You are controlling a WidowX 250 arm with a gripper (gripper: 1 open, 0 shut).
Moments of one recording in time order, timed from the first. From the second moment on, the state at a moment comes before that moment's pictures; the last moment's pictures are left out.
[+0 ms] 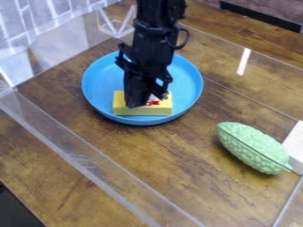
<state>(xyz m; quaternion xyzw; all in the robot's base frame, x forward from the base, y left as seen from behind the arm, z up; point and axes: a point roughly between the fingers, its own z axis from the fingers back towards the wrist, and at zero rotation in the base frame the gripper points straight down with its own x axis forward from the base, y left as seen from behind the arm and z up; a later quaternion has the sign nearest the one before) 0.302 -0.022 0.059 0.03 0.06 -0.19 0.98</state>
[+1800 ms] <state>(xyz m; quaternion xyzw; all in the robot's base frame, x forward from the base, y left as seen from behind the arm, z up) 0.321 -0.005 0.027 0.03 0.03 -0.35 0.93</state>
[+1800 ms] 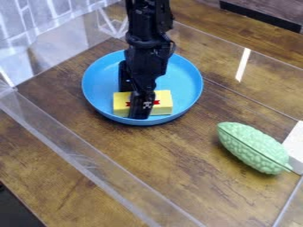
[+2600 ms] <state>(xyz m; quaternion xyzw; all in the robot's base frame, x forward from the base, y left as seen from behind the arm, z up) 0.320 -0.004 0.028 0.03 0.03 -0.37 0.93</state>
